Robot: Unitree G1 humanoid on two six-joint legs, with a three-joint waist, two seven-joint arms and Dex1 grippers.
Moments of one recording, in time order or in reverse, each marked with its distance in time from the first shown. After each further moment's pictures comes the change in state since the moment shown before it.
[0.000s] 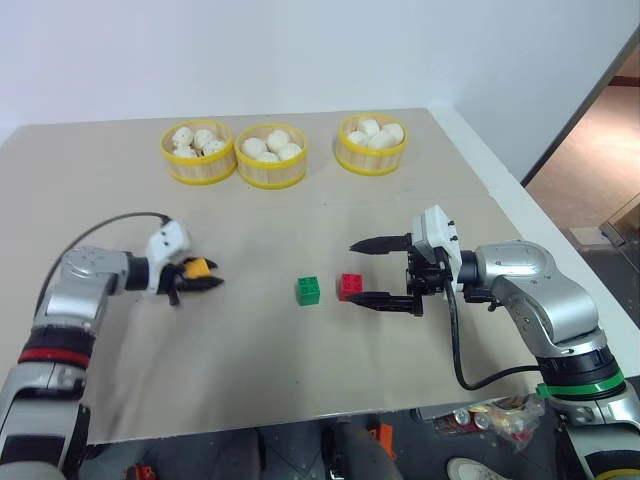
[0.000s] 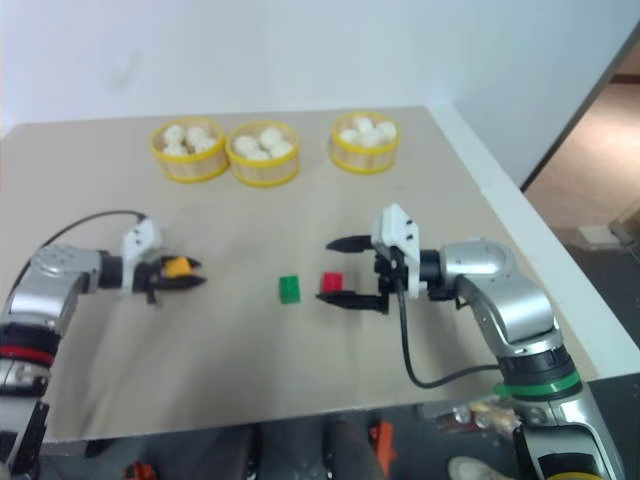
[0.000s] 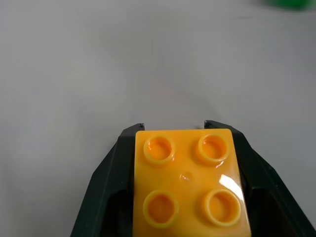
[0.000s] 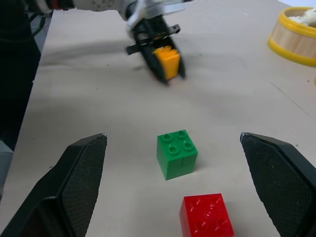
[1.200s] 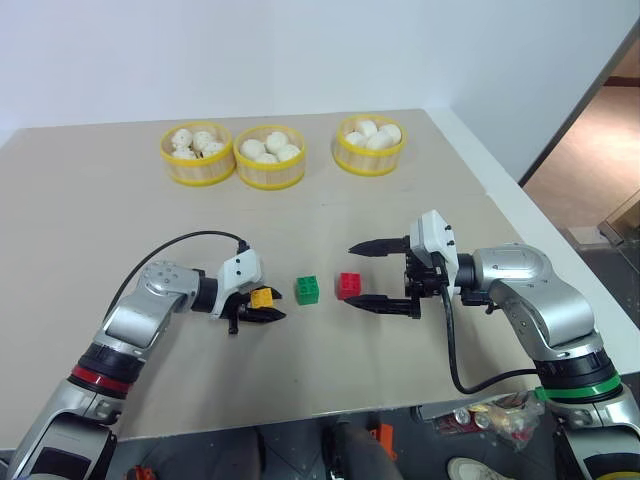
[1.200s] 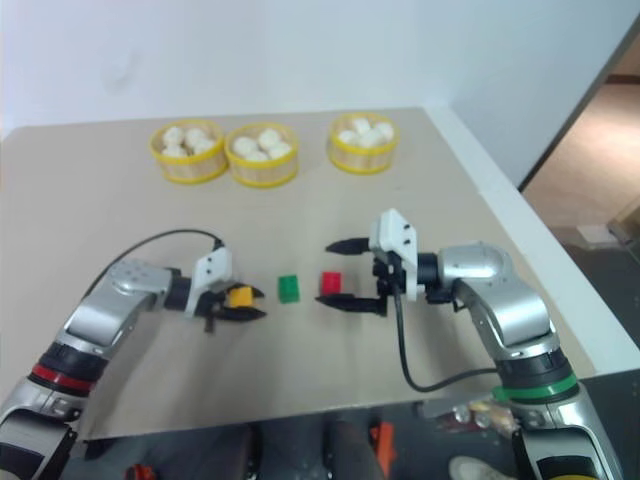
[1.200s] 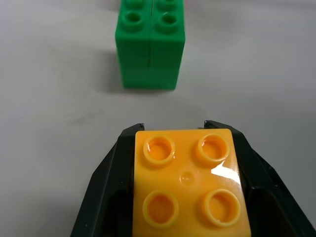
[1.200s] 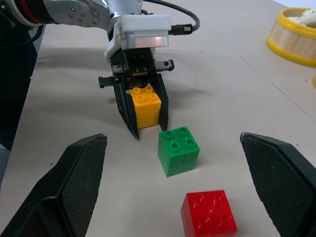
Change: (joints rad) left arm -0.031 -0.133 -0.167 -0.165 -0.001 0.137 0.093; right arm 0.016 0.009 0.007 0.000 -0.023 -0.027 -0.010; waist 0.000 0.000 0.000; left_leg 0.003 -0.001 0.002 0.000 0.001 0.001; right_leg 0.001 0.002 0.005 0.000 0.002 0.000
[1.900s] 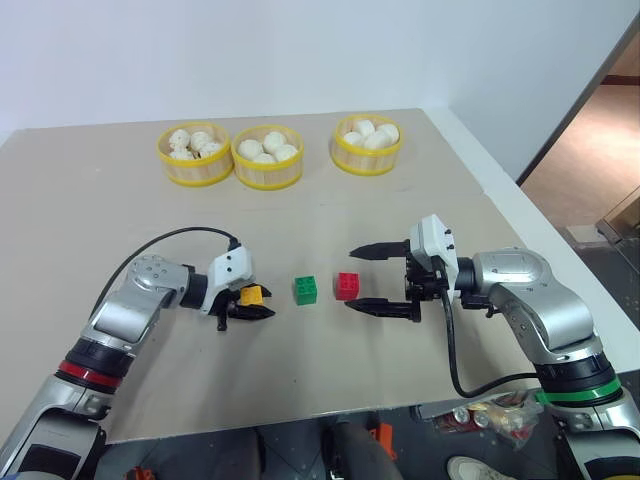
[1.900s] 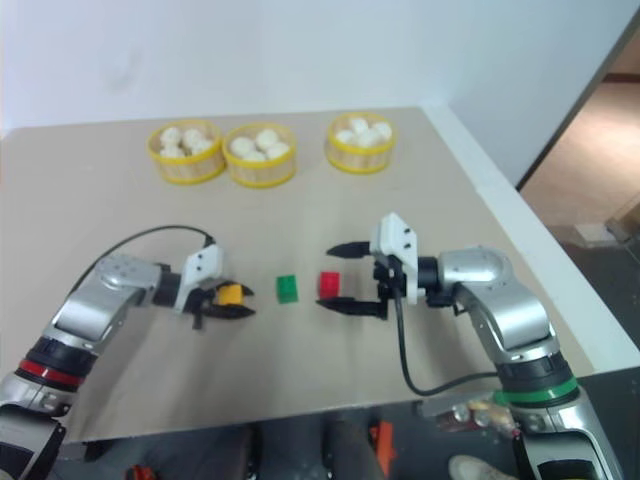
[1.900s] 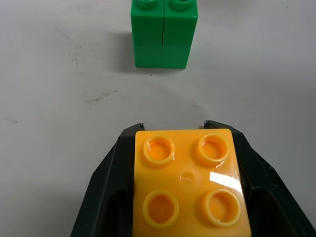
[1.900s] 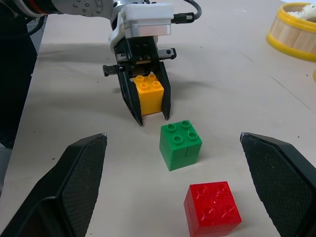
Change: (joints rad) left arm -0.007 0.054 -0.004 0.030 0.013 -0.036 -0.027; right arm 0.020 0.000 0.000 0.000 -0.001 -0.013 0.001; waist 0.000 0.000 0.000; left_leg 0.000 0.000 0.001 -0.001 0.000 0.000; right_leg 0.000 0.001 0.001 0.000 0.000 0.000
